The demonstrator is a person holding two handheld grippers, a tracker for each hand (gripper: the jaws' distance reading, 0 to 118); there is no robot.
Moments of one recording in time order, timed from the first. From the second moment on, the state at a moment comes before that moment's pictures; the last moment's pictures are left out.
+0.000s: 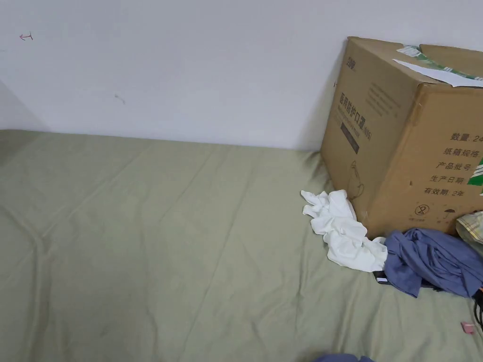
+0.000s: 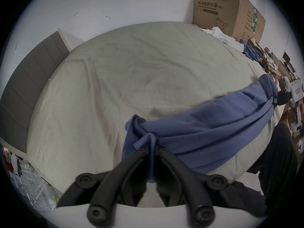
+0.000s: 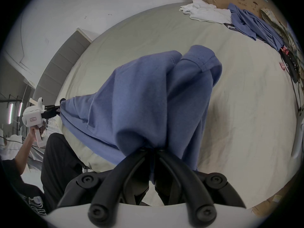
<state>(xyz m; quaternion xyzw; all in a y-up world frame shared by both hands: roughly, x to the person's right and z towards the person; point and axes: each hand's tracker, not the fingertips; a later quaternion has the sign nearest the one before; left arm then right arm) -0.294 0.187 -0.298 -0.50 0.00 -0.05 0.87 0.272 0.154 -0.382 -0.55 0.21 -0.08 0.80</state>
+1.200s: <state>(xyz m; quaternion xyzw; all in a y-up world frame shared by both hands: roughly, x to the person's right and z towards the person) -0.396 0.240 -0.265 -0.39 -0.08 0.35 0.85 0.107 0.425 -0.272 -0.04 0.26 0.02 0.97</state>
